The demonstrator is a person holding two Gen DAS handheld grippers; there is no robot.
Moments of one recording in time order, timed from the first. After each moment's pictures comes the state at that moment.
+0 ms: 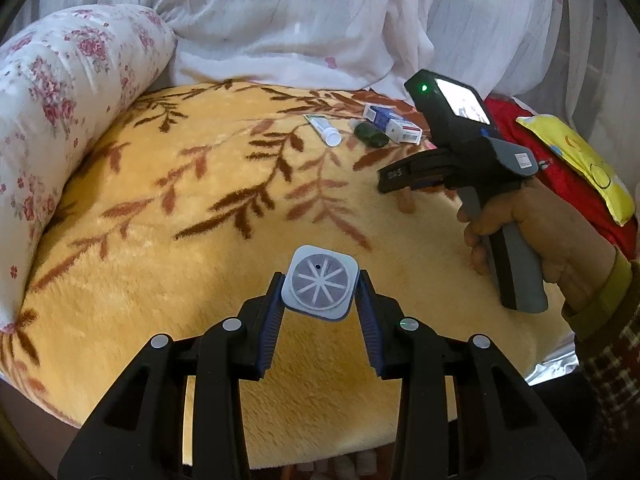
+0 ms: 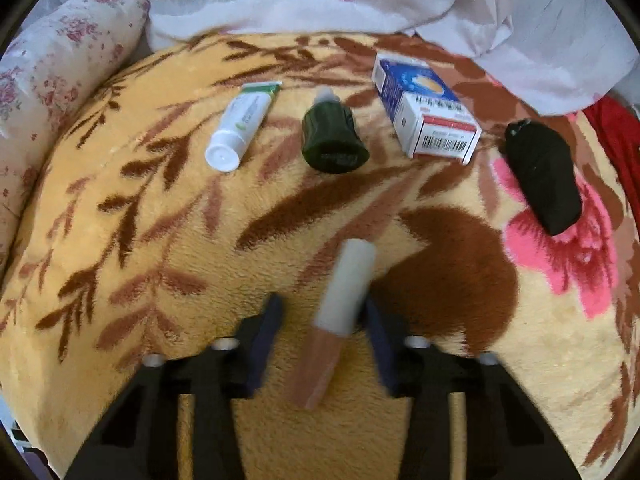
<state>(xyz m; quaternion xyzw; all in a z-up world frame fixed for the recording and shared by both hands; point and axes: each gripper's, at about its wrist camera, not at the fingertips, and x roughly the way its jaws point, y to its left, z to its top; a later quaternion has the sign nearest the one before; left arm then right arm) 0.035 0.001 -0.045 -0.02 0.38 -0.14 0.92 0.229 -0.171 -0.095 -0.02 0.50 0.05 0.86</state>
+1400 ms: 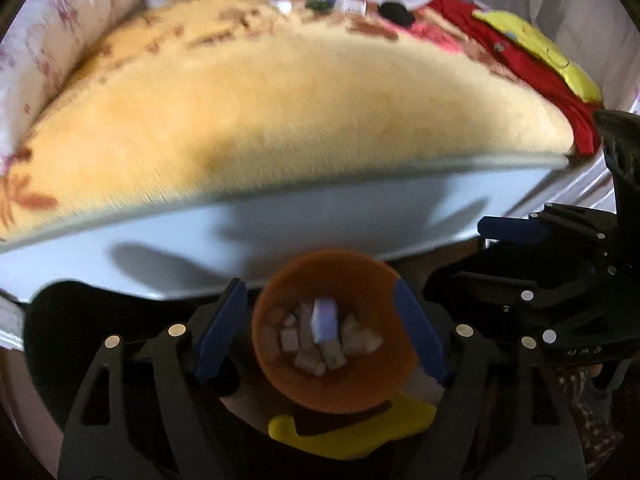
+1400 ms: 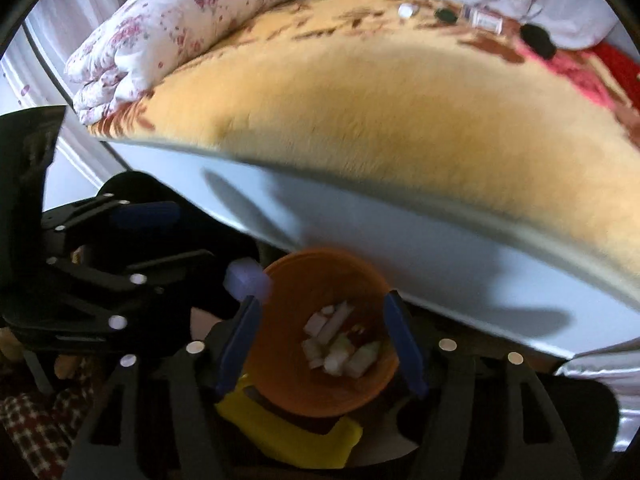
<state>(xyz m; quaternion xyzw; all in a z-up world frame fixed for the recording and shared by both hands) -0.114 -0.001 -0.098 0.03 0.49 -0.17 0.85 -0.113 -0.172 -0.122 -0.02 0.50 0.23 0.83</state>
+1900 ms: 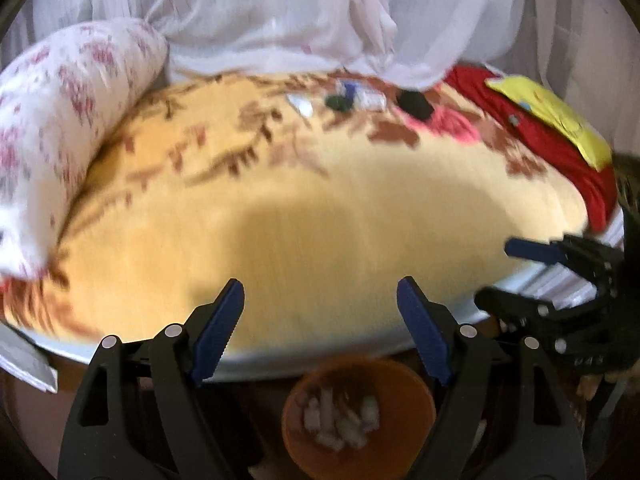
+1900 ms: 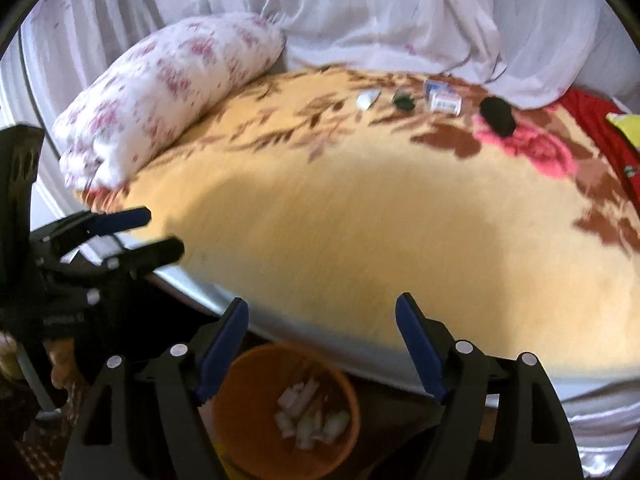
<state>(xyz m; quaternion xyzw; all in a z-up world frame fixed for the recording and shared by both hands) -0.041 -0.013 -0.030 0.03 0.39 -0.14 0.91 -0.054 -0.204 -0.062 0.00 0.40 0.19 0.90</state>
